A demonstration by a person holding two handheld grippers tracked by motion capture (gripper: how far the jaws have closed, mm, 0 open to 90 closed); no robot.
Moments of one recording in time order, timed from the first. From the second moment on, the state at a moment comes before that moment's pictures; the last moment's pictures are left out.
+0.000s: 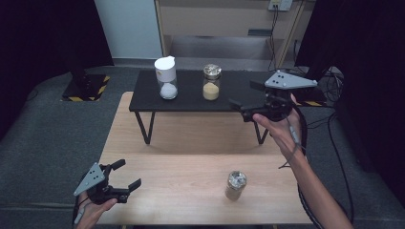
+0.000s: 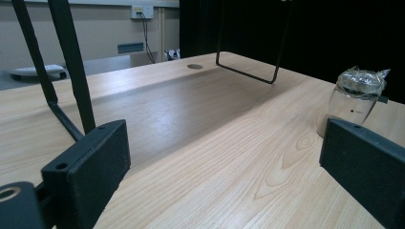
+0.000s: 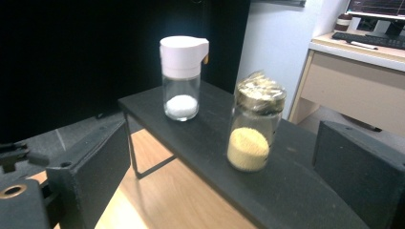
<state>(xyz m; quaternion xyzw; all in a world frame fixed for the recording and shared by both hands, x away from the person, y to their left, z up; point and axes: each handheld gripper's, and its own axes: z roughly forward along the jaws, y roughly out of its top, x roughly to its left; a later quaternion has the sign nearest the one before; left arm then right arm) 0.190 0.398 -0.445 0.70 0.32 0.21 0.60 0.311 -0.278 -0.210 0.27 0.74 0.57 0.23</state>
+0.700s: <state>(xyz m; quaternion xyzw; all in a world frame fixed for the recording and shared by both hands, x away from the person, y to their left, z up) 0.191 0.397 -0.444 0.71 0.32 0.21 0.60 0.256 -0.313 -0.222 0.25 0.74 0.58 0.24</state>
